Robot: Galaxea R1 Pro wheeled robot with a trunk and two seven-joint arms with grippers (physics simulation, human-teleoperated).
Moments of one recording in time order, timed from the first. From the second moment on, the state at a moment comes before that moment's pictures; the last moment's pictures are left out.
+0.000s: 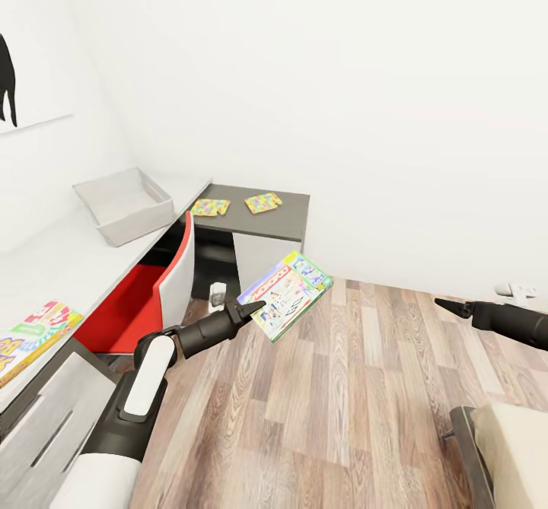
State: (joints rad) left arm -0.55 -0.08 0.00 -1.29 0.91 0.91 -0.39; right arm -0.48 -0.42 -0.47 -1.61 -0.12 1.03 0.83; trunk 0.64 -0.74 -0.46
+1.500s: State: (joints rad) left arm -0.55 -0.08 0.00 -1.29 0.92 0.91 -0.39; right arm -0.48 -0.42 -0.47 -1.61 -0.12 1.04 0.99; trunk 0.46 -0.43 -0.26
